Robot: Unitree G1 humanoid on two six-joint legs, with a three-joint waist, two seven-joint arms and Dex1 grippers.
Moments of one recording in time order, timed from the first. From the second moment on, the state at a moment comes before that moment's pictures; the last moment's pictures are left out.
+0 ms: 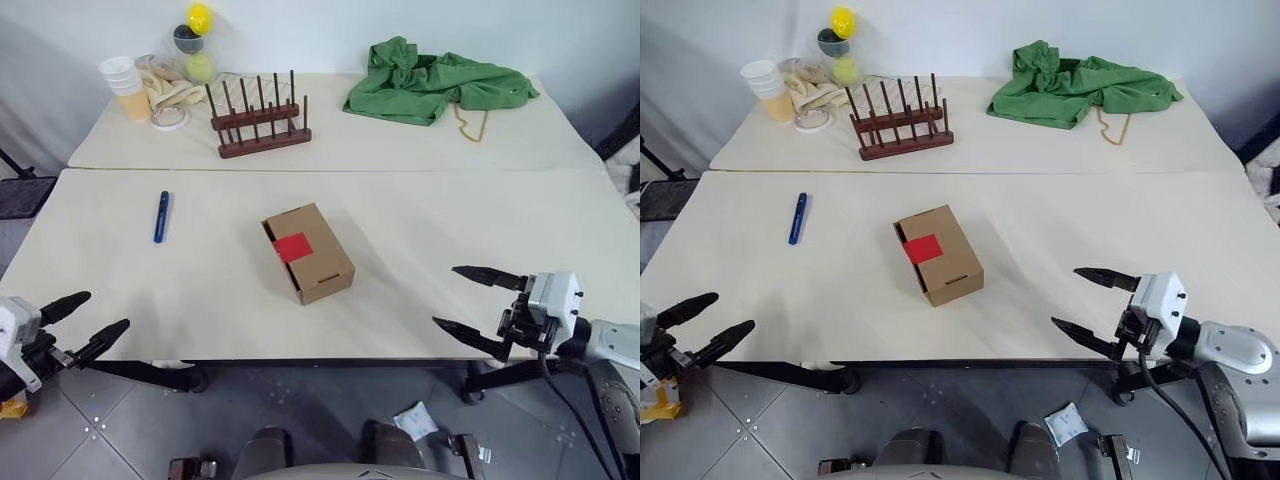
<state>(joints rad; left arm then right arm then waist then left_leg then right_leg) 0.26 0.78 0.65 0.05 -0.51 0.15 -0.90 0.06 -0.74 -0.27 -0.28 0.54 0.07 1.07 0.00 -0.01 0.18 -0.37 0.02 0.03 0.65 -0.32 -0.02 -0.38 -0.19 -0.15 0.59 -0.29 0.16</state>
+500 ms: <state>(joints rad) 0.19 0.81 0.61 0.05 -0.53 0.29 -0.99 0.07 -0.74 -0.26 -0.38 0.57 0.15 1.04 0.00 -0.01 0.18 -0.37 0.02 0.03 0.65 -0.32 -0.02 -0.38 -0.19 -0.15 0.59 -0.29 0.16</state>
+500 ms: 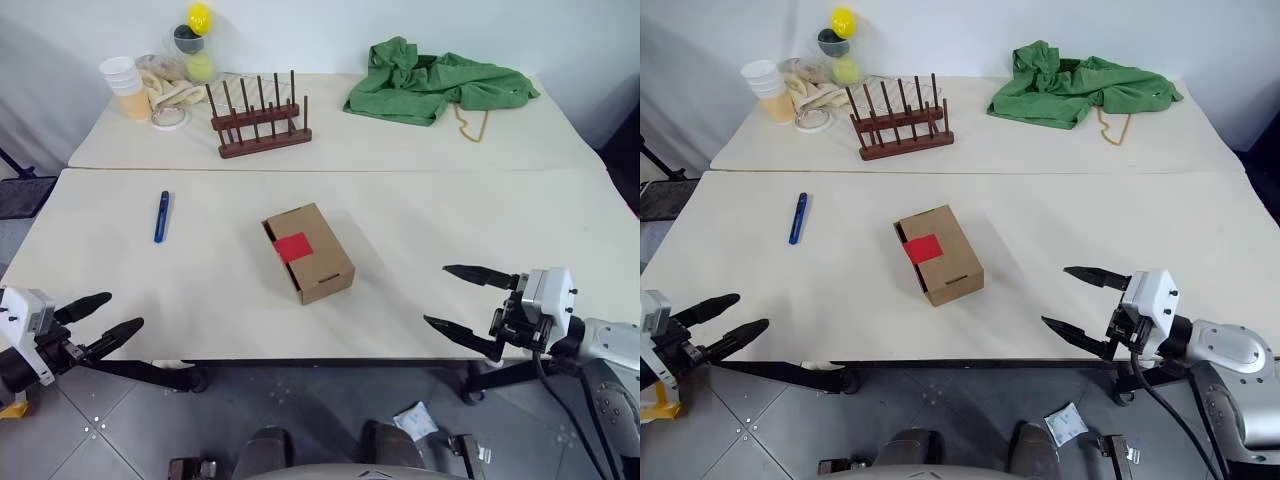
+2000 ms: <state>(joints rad) -0.75 0.48 0.02 0.65 -0.22 0.23 -1.11 -0.29 -0.53 0.09 -0.25 0.33 0.55 0.72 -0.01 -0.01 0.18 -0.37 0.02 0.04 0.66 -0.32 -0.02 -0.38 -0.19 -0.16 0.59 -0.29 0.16</state>
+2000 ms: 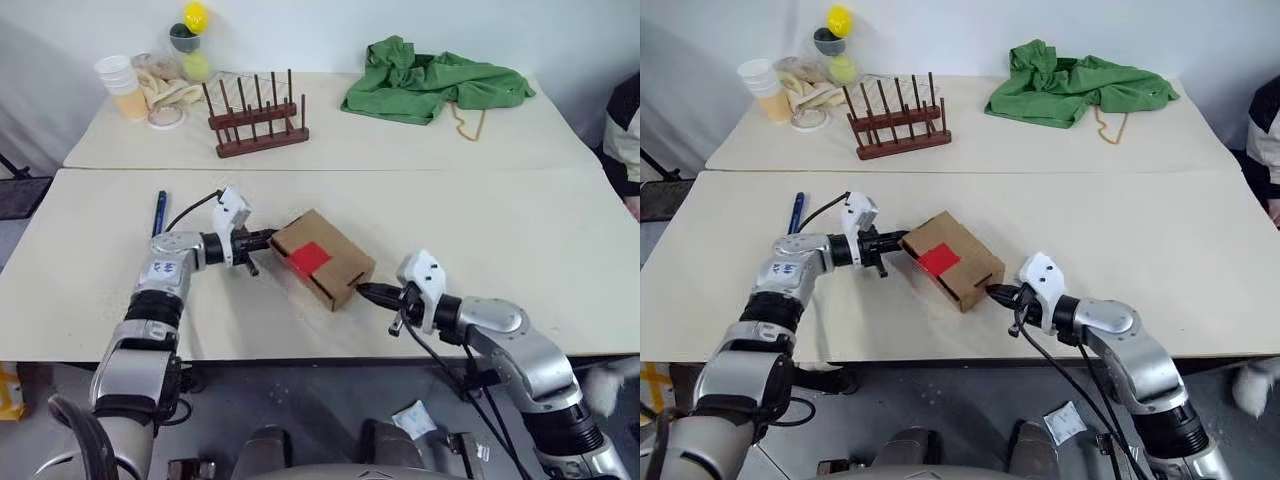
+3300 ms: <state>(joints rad) -0.80 0.43 -0.15 0.52 -0.24 0.46 -1.19 -0.37 -0.66 0.06 -0.30 0.38 0.83 0.65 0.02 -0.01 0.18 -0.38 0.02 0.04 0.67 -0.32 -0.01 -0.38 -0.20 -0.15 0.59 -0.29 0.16</state>
